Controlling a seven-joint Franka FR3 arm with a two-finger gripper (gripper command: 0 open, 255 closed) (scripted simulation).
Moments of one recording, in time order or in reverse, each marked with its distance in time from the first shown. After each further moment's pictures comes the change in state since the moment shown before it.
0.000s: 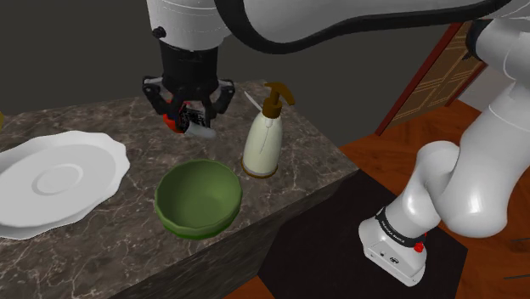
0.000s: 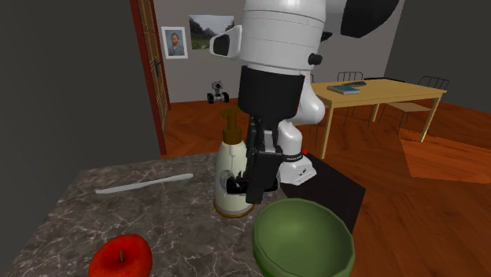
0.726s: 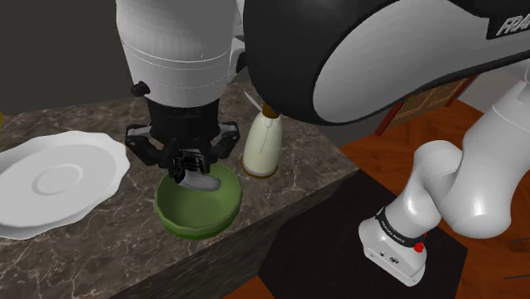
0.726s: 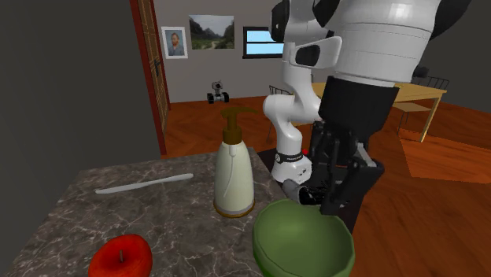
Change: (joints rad) arm 0.094 -0.024 0.077 -0.055 -0.012 0.008 0.178
